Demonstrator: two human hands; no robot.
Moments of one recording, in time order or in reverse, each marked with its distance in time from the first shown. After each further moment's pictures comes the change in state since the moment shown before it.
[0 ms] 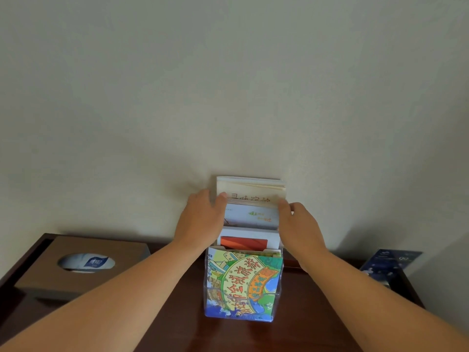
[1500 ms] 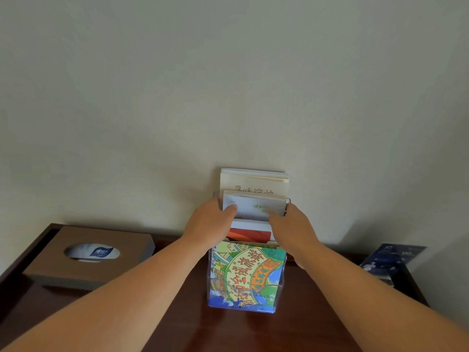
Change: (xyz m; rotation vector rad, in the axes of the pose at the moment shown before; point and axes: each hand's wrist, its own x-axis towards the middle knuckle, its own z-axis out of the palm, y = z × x) left_hand -0.015 -0.010 0.009 -0.111 -0.193 -0.042; right_hand -0.010 -0.001 0.015 0.046 -0.125 0.051
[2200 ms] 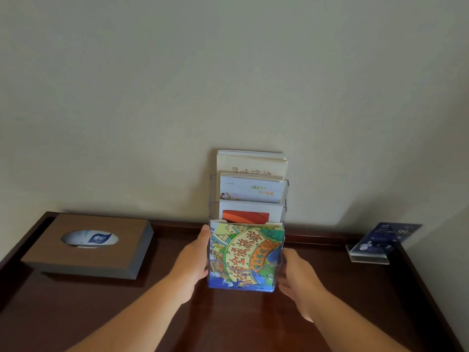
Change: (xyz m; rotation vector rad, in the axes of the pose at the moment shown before) left_hand -0.054 -0.079 0.039 -0.615 -0.107 -0.577; right_hand -0.061 0.086 0.025 0.394 -0.189 0.556
